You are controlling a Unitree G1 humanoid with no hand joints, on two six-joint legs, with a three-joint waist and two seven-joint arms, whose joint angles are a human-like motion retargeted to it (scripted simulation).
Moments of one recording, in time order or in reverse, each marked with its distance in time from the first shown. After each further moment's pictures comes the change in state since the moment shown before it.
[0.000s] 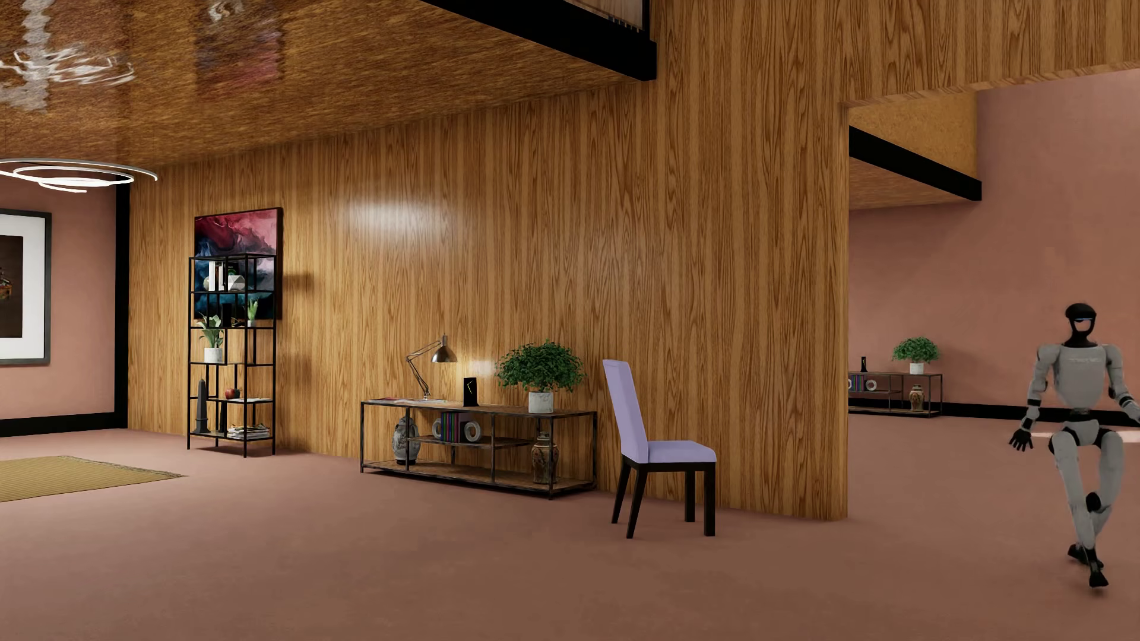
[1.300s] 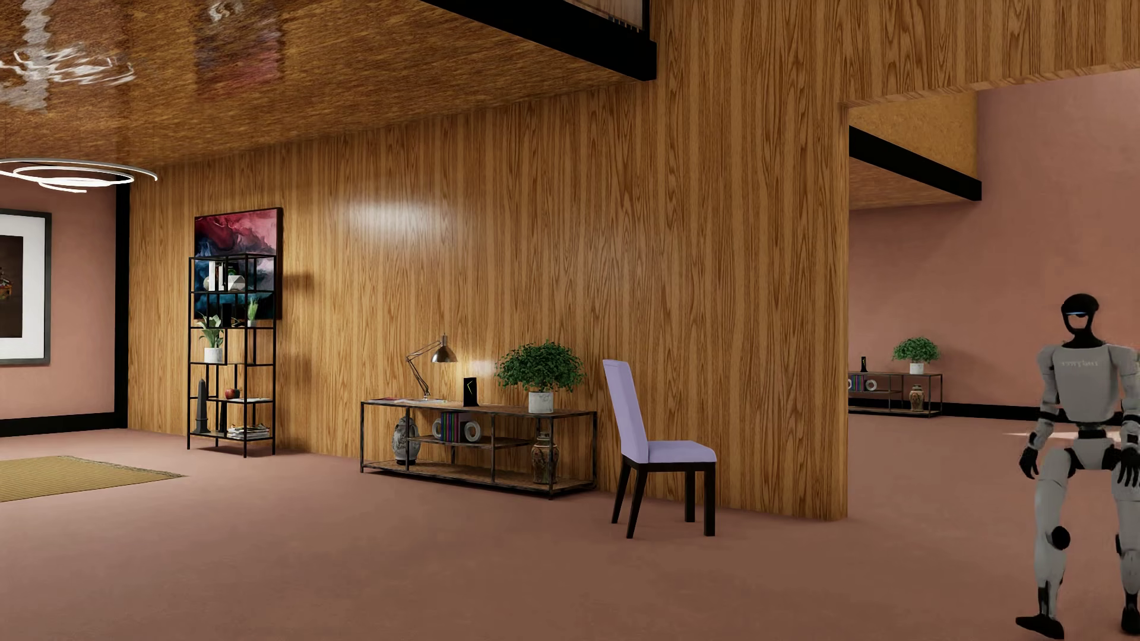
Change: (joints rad) body -0.087 0.000 0.005 -0.010 0.074 -0.011 0.099 0.007 -0.009 -0.037 -0.112 0.050 -0.135 0.023 -0.068 0.078 -0.053 0.015 0.099 0.078 0.032 0.175 -0.101 0.124 0.192 0.077 0.108 -0.142 -0.245
